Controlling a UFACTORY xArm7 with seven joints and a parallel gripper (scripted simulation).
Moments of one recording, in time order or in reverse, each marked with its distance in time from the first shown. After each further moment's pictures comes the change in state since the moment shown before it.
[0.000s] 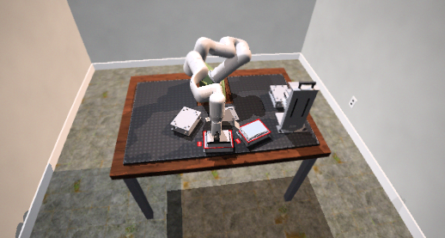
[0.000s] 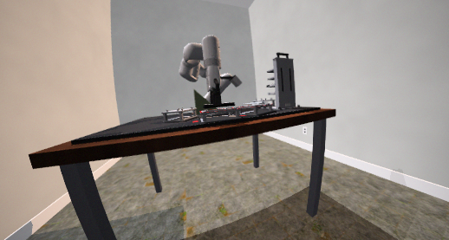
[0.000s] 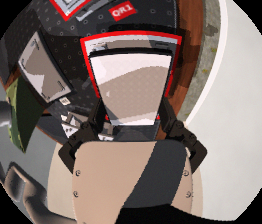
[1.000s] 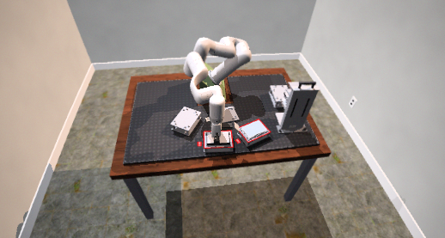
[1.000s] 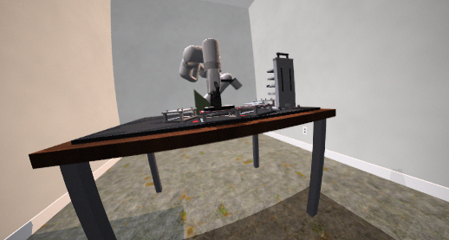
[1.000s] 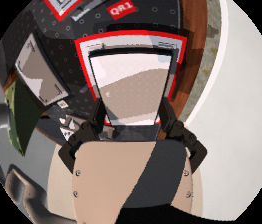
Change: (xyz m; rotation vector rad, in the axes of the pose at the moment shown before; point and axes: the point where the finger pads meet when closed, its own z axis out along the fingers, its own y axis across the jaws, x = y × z) arm 0.000 0.000 0.013 0.000 0.000 0.000
